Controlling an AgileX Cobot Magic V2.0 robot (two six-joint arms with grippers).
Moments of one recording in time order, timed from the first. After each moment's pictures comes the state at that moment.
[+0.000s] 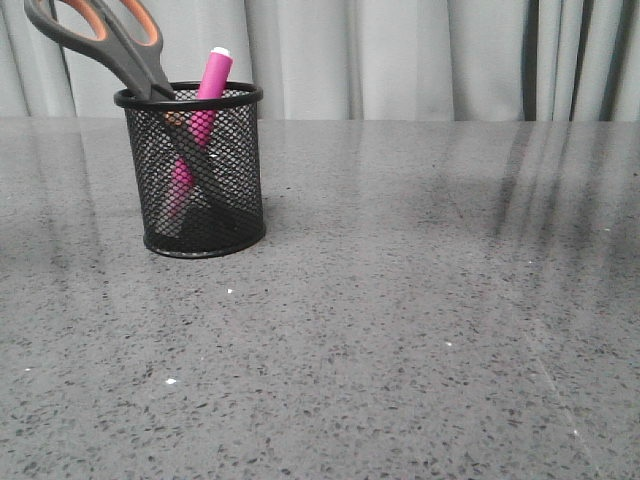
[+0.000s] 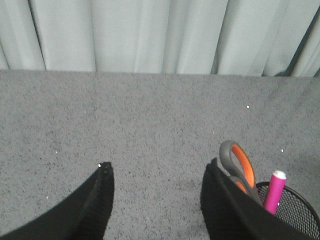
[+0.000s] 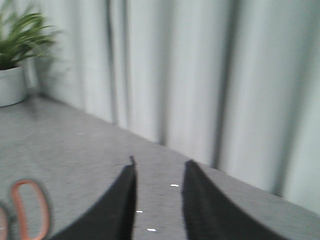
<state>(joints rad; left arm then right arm) 0.13 0.94 -1.03 -0.72 0.70 0.58 0.47 1.30 -1.03 -0.36 -0.23 0.32</state>
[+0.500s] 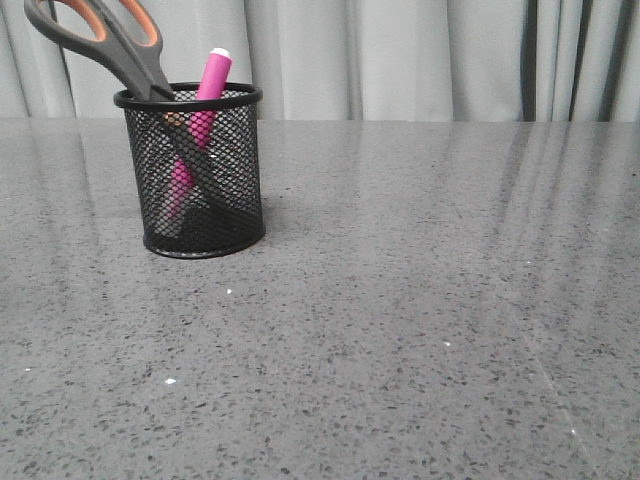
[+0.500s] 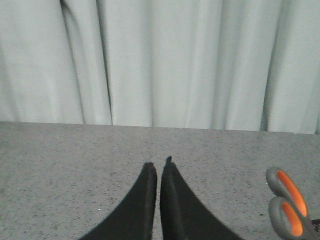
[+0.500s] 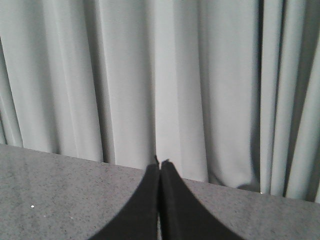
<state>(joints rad) 0.13 0.64 -0.72 -0.73 0.35 0.66 0.15 0.84 -0.68 -0.33 -0.18 0.32</state>
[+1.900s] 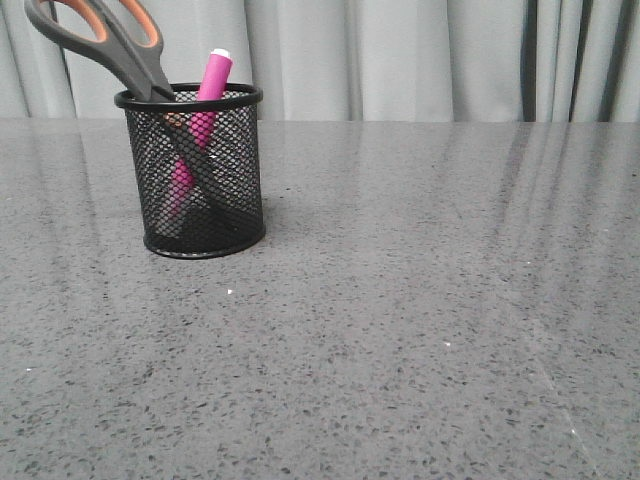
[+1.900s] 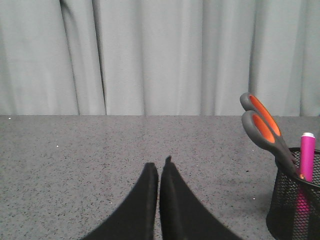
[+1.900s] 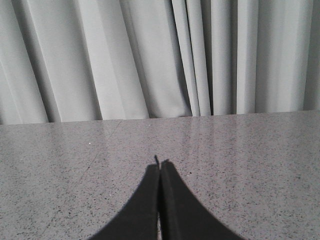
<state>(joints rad) 0.00 0.22 -0.31 -0.74 0.22 0.68 -0.02 0.25 -0.17 -0.24 -0.07 0.32</state>
